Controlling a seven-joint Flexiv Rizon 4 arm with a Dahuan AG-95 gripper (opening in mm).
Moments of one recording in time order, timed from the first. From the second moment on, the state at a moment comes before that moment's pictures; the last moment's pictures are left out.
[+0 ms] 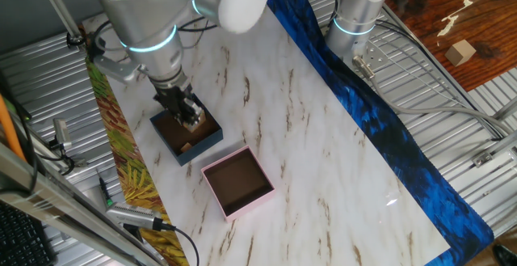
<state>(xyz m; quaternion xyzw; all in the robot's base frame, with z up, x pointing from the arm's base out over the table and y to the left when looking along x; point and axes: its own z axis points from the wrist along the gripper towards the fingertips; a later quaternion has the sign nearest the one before) 0.579 0.107 0.169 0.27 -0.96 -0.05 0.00</state>
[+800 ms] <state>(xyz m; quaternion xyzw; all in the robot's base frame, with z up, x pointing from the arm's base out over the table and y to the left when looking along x) 0.582 0.171 0.169 0.21 -0.98 -0.05 0.00</state>
